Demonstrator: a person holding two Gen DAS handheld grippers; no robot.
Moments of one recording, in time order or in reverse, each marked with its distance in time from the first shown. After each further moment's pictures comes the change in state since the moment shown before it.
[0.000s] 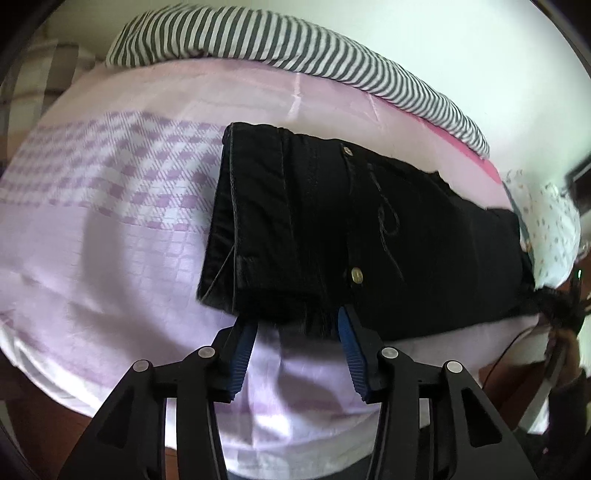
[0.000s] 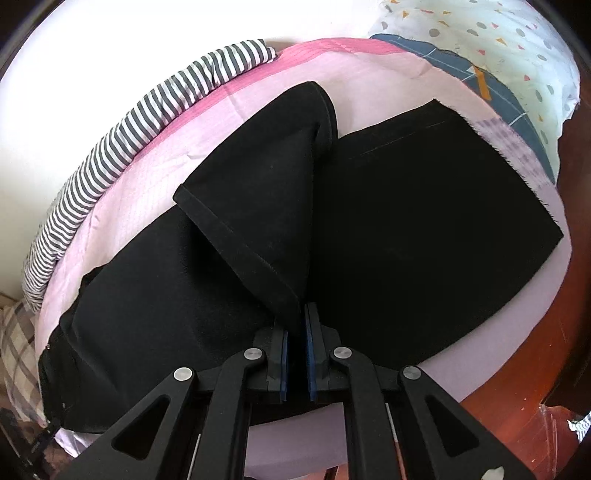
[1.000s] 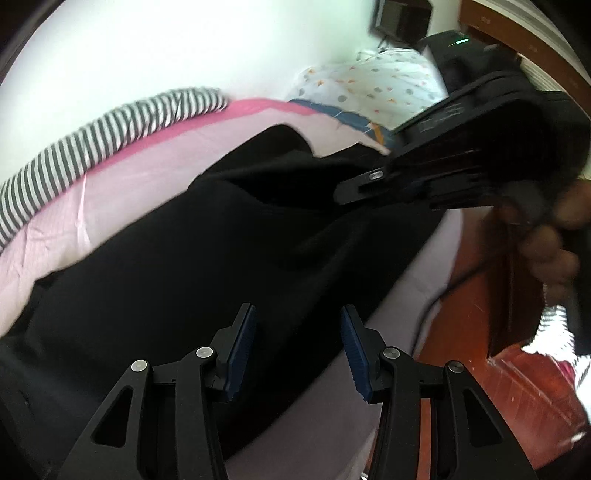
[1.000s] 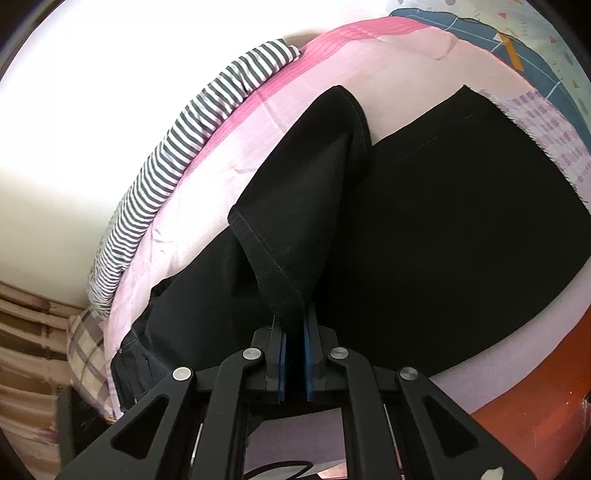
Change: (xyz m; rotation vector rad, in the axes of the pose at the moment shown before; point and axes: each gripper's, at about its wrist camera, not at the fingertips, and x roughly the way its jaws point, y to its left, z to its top) left arm 0.130 -0.386 -0.034 0.769 -0.077 -0.278; right arm -0.017 -0.018 0.025 0.076 0.080 0.283
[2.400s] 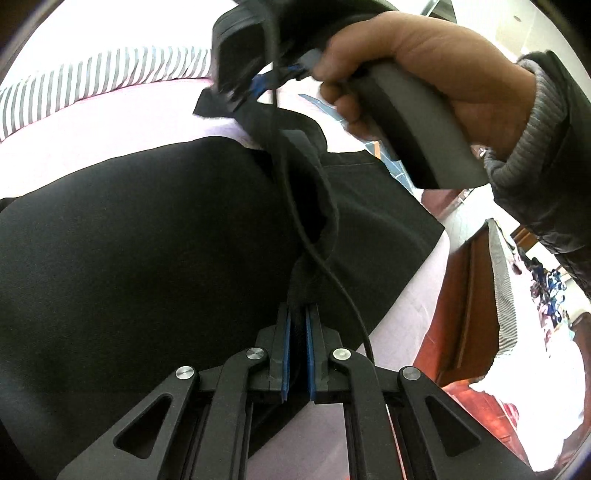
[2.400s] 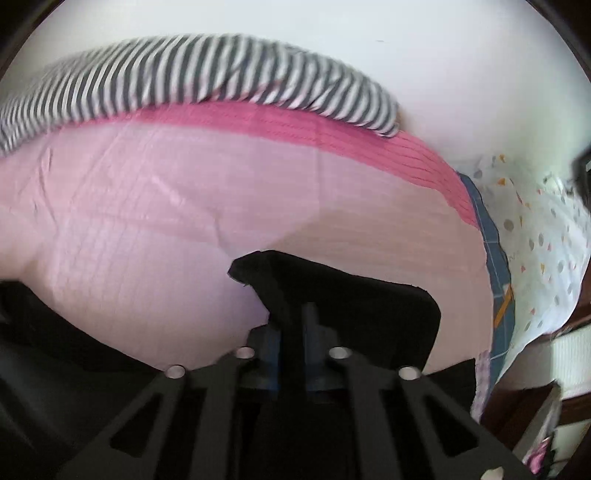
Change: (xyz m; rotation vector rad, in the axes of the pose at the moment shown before) left arm 0.037 0.024 -0.010 -0.205 -0.014 -0.193; right arm 0.121 0.136 0.103 -0.646 -0.022 -0.642
